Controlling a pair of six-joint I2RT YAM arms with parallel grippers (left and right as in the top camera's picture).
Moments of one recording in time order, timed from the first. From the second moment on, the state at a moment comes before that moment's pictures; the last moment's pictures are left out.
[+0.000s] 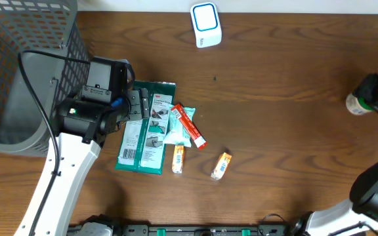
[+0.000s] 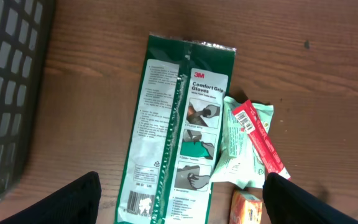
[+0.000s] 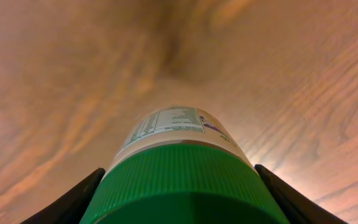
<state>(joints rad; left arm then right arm) -0.24 1.30 1.28 -1.00 -0.04 -0.29 -0.52 1.81 1.54 -0.99 -0.05 0.22</state>
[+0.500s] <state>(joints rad) -0.24 1.30 1.28 -1.00 -0.04 -0.29 -0.57 2.00 1.54 -1.00 -0.05 0.22</state>
